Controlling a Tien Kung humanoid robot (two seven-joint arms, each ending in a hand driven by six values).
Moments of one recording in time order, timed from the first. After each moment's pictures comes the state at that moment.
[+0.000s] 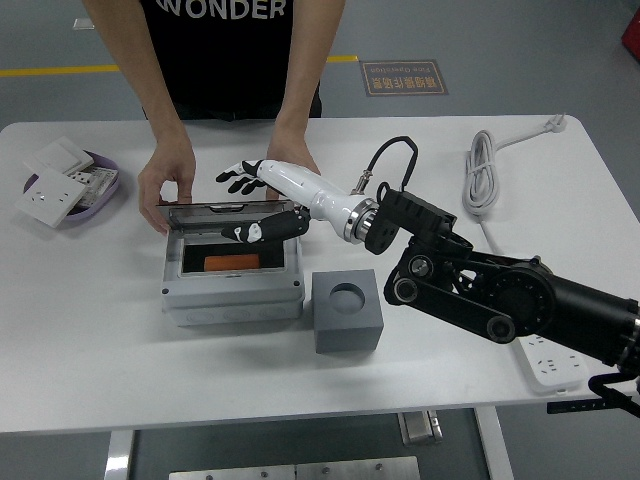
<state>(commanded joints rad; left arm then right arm) 0.00 0.09 -1.62 -0.18 1.82 0.00 0.29 0.87 -0.21 0.40 1.31 -1.39 -0.17 -0.08</state>
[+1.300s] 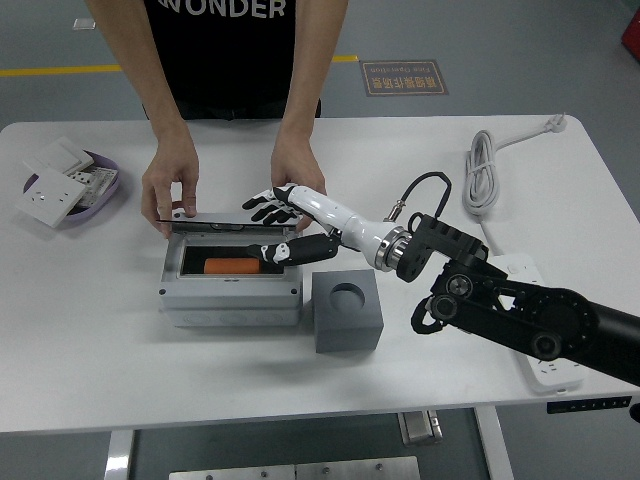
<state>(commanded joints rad) 0.01 0.08 -1.61 -0.18 1.81 0.00 0.29 0.77 -0.33 0.40 1.43 -1.18 -0.17 -0.06</state>
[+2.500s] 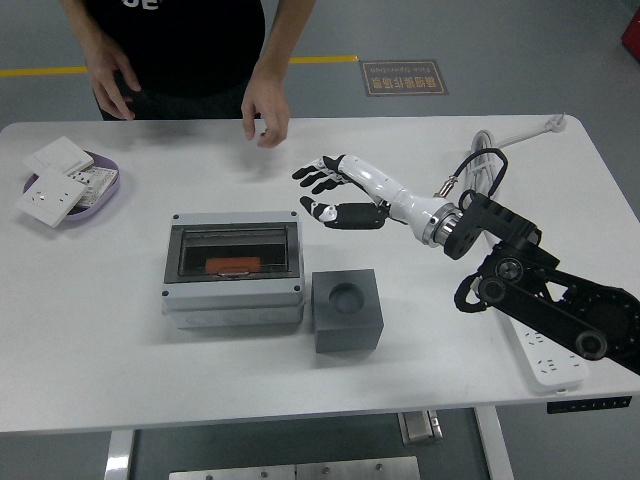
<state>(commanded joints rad) 0.01 0.09 -1.60 -0.18 1.79 0.01 0.29 0.61 -0.43 0.68 1.48 -1.34 -0.10 -0.07</state>
